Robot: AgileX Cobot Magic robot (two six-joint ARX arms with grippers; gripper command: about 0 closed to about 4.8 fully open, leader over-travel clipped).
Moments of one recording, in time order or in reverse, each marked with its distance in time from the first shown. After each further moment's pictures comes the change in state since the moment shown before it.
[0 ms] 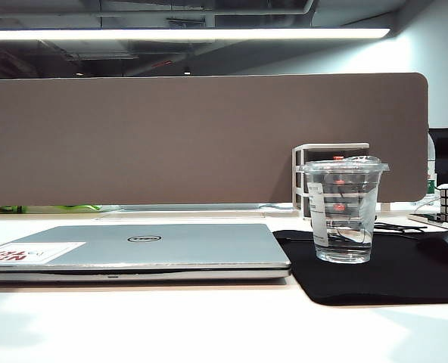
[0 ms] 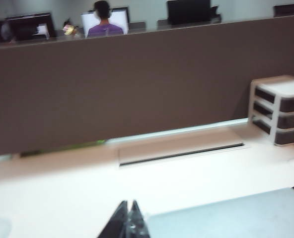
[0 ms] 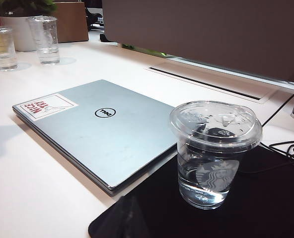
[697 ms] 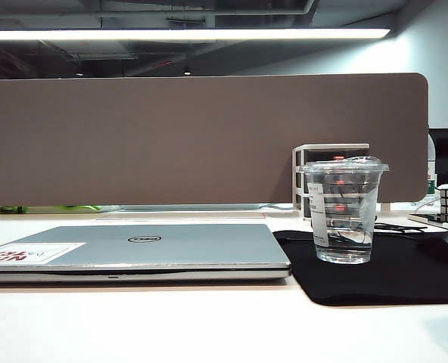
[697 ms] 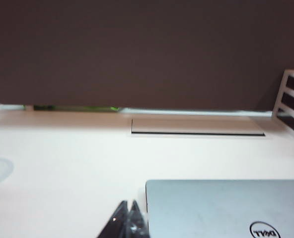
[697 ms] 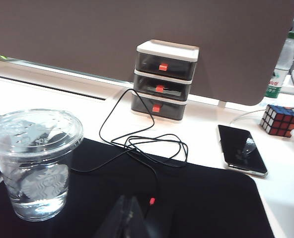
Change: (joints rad) left arm -0.010 -0.235 -0.315 0.088 -0.117 -0.127; right arm 0.000 0.000 0.000 0.076 0.551 -0.074
